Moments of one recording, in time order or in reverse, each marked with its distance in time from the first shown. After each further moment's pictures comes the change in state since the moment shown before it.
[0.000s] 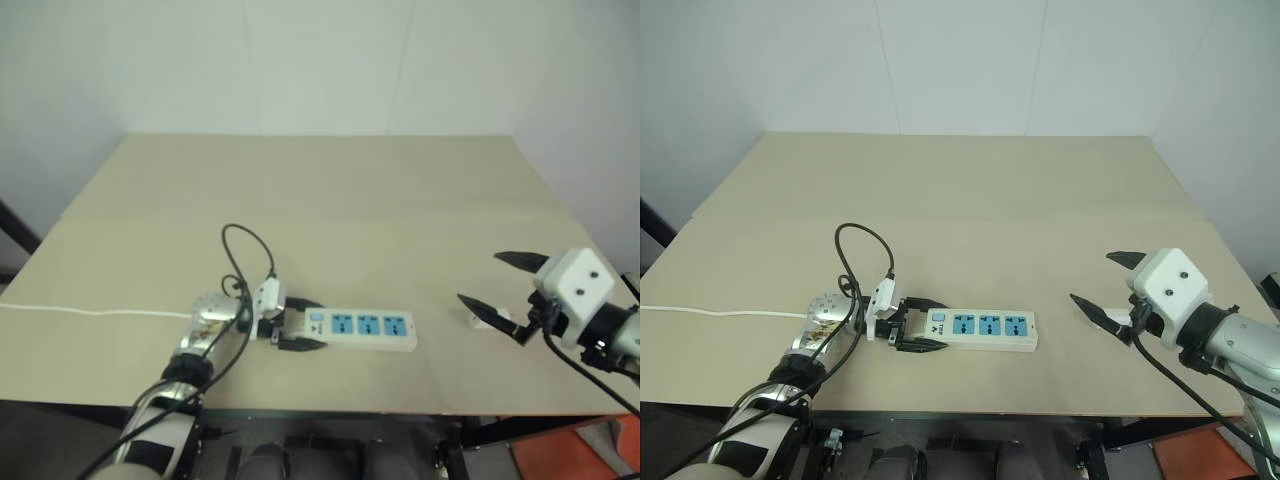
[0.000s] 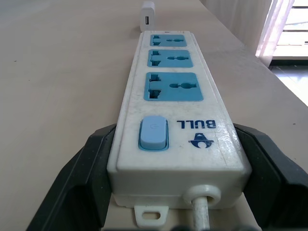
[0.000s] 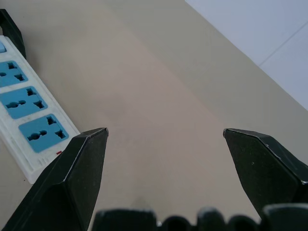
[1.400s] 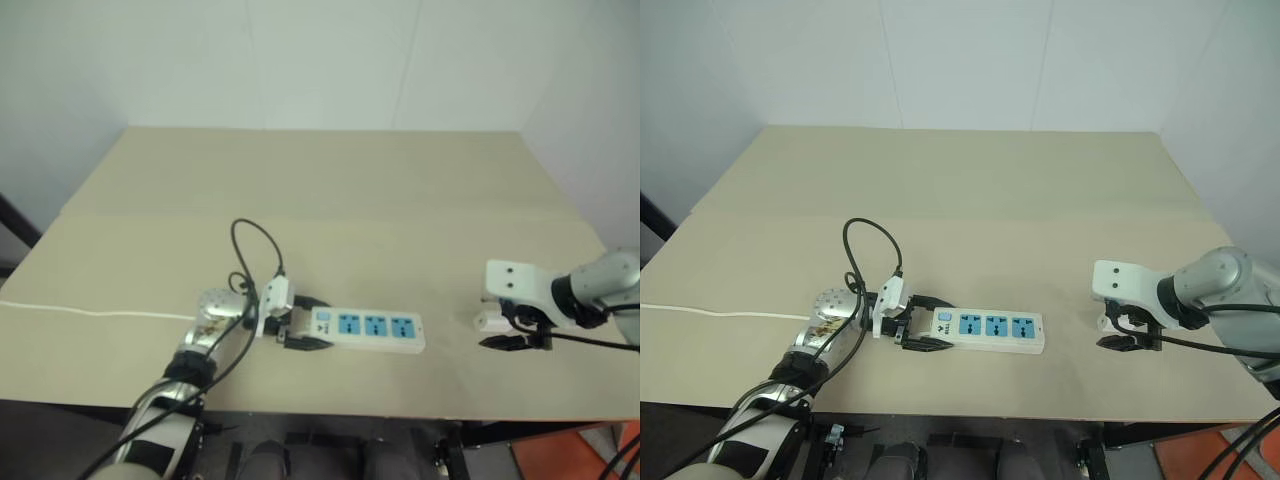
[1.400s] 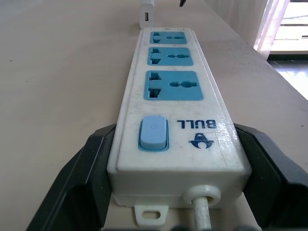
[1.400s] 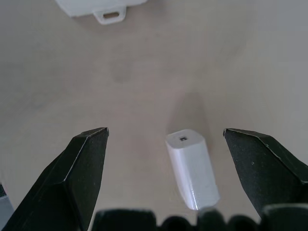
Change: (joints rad) left arm -0.004 0.010 -0.034 -0.090 0.008 0.060 0.043; right arm -0.522 -0.425 0.685 0.410 -0.285 0.089 0.488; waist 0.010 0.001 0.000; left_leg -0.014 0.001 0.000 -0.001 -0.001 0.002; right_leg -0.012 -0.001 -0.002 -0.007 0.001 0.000
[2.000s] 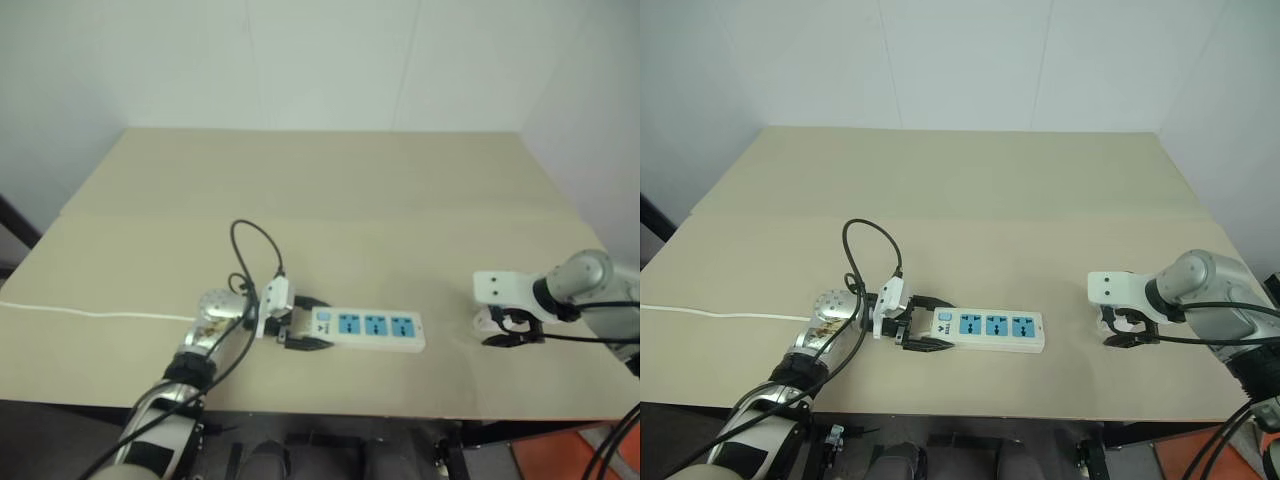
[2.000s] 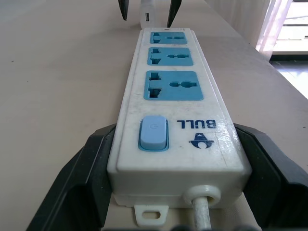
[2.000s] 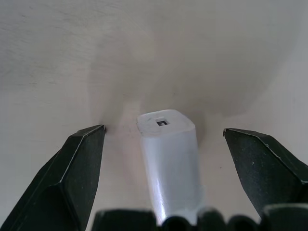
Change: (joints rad) left arm 0.013 0.005 -0.003 -0.015 0.000 -0.001 0.014; right arm -0.127 0.162 0.124 0.355 -0.239 -0.327 0.055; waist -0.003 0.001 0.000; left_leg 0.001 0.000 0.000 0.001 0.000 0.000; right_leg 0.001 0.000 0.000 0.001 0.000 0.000
